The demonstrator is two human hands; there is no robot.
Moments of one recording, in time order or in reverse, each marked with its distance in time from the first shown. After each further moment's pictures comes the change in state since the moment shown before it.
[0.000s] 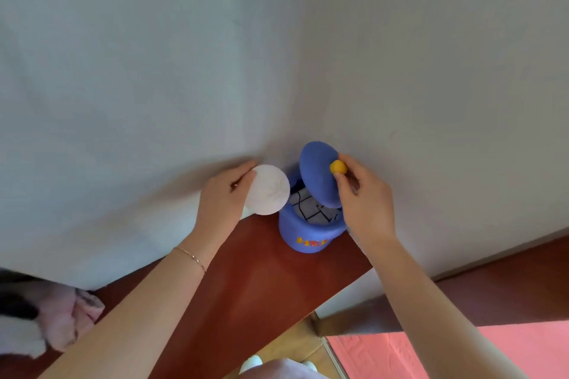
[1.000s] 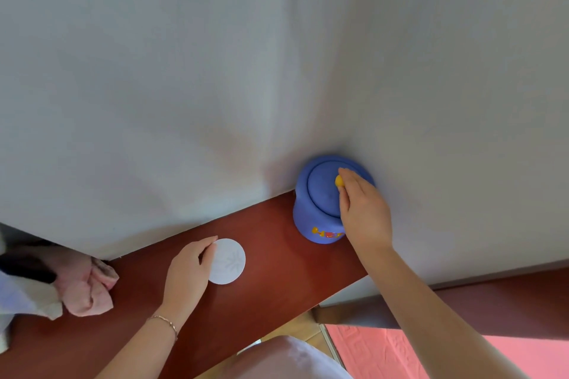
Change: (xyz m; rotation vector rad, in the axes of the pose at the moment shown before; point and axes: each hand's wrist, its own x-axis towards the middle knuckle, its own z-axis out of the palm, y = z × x) left_hand -0.105 -0.146 -0.024 0.281 -0.002 -0.329; right_hand -0.007 0.046 0.048 -0.503 0.049 -0.349
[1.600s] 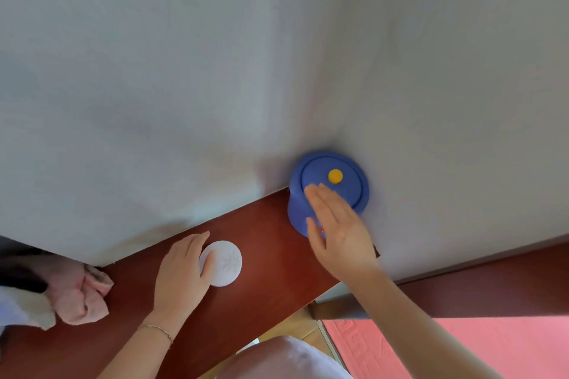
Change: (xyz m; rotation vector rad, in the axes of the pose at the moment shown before) left_hand -0.002 -0.006 -0.008 0.402 -0.025 0.271; right_hand -0.046 -0.029 -0.014 0.104 -0.079 -0.249
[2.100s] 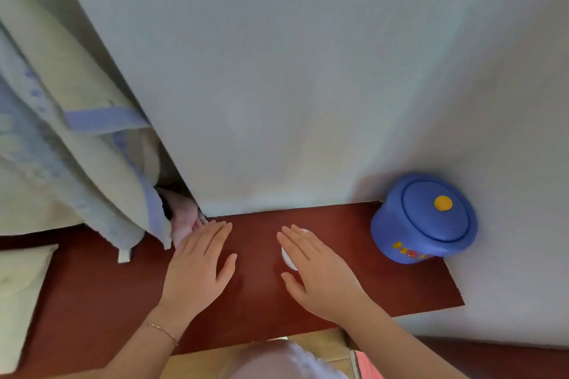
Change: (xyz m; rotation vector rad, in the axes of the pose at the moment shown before) left_hand -0.078 -0.061 -0.077 0.189 0.134 -0.041; right_hand -0.015 -0.112 0.067 0.083 -0.486 -0.443
